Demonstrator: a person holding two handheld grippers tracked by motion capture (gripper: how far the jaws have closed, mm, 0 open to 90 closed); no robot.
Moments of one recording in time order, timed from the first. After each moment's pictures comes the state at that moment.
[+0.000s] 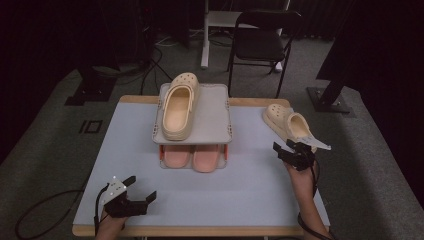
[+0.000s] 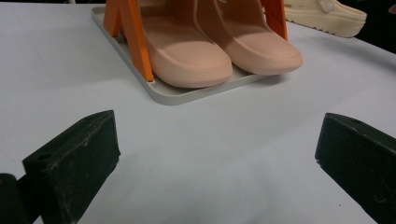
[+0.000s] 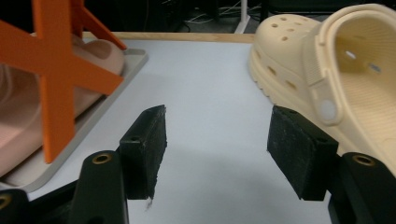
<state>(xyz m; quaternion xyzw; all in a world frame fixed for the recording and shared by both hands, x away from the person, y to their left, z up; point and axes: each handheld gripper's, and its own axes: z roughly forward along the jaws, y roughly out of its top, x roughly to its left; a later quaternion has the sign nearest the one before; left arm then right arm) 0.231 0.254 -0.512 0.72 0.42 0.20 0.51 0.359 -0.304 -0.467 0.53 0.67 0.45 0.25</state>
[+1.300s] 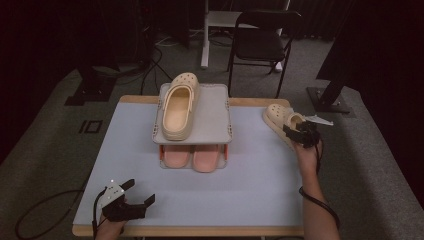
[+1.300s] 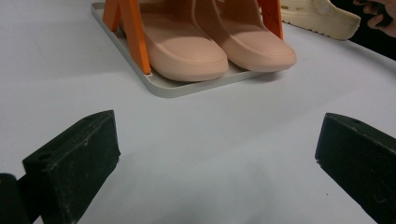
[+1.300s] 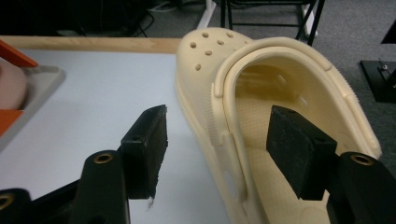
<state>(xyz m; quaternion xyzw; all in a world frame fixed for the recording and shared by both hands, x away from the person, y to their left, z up) 0.222 0.258 -0.514 0.72 0.43 0.19 0.52 0.440 -0.341 -0.469 0.58 0.66 0.40 0.26</state>
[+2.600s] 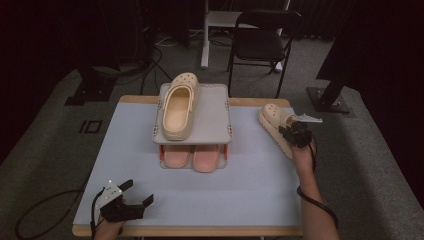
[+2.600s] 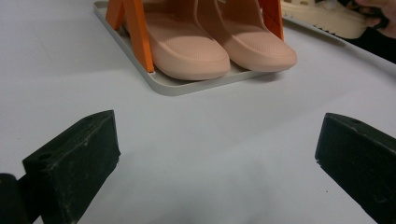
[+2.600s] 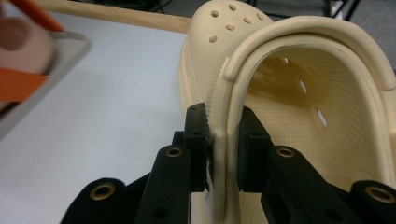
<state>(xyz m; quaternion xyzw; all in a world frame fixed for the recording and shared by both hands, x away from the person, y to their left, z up) 0.221 0.261 -0.514 0.72 0.43 0.19 0.52 0.438 -0.315 -0.464 0.52 0.72 0.38 0.25</state>
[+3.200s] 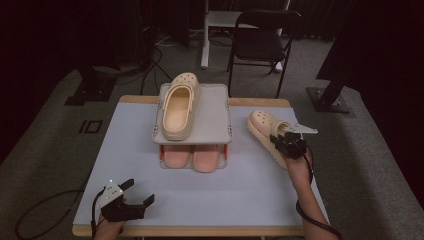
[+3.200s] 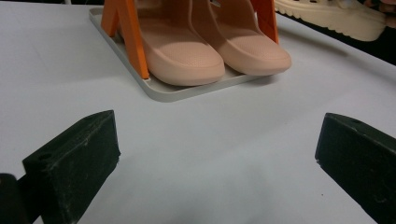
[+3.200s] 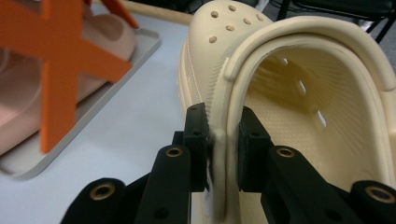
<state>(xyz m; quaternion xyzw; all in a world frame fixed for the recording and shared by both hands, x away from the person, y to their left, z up) 0.221 0.259 -0.511 0.72 0.42 0.19 0.52 0.384 -0.278 -0.447 0.48 0.74 0.40 0.25</state>
